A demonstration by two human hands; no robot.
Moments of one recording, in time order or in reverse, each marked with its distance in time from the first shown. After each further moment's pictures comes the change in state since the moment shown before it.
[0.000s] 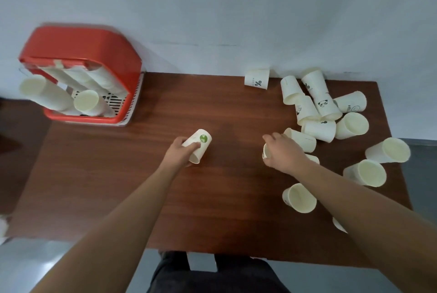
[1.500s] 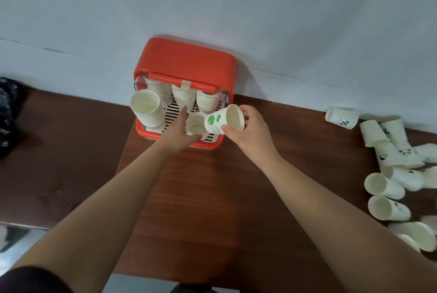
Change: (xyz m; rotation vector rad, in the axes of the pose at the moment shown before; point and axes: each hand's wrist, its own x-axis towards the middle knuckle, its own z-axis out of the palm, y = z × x) left_hand 0.144 0.009 -0.332 0.393 -0.125 0.408; right_hand 0.145 -0.398 -0.119 0.892 0.426 0.026
